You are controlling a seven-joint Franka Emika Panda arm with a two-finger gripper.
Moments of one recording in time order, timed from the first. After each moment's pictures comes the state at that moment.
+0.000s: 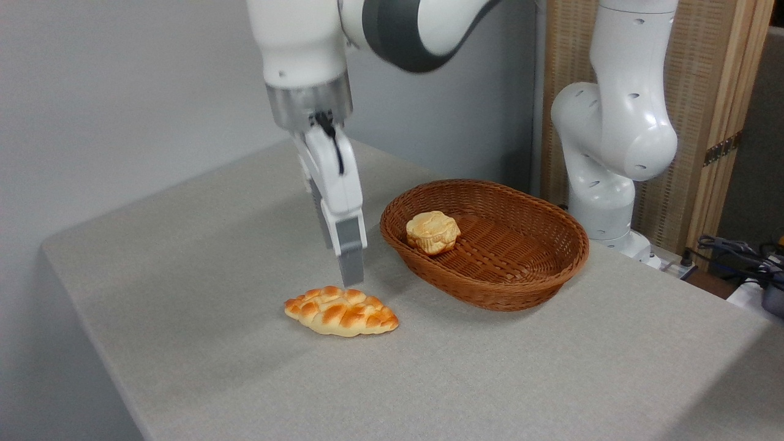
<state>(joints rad) -0.38 -0.13 0.29 -1.99 0.00 1.86 1.10</state>
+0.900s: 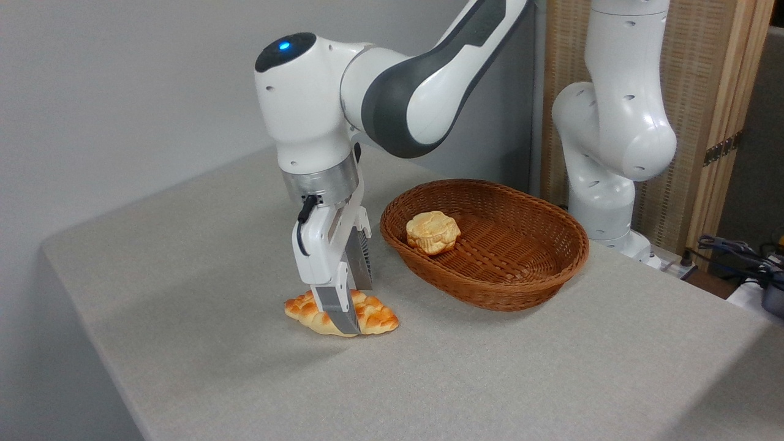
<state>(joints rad) -0.41 -0.05 0.29 -2.14 0.00 2.03 1.53</state>
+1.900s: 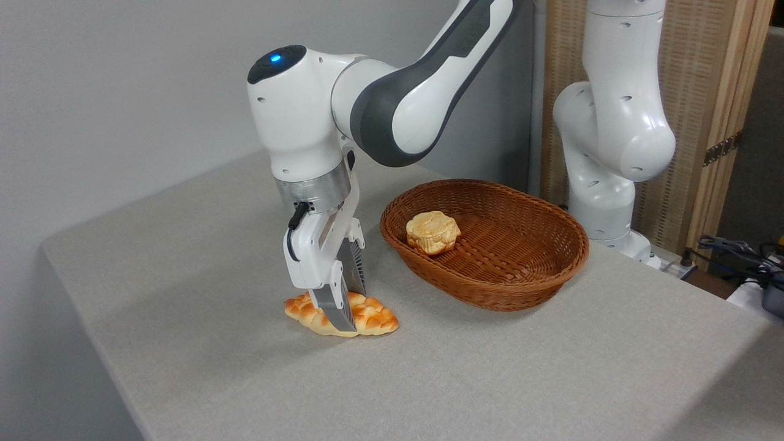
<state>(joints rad) -0.43 -0.02 0.29 -2.14 0.00 2.06 1.53</state>
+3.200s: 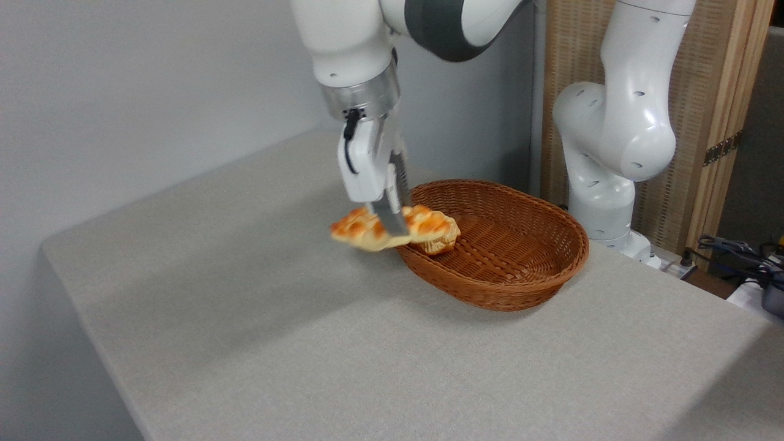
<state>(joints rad) -0.42 -0.28 0.32 -2.09 -0.05 1.60 1.53</state>
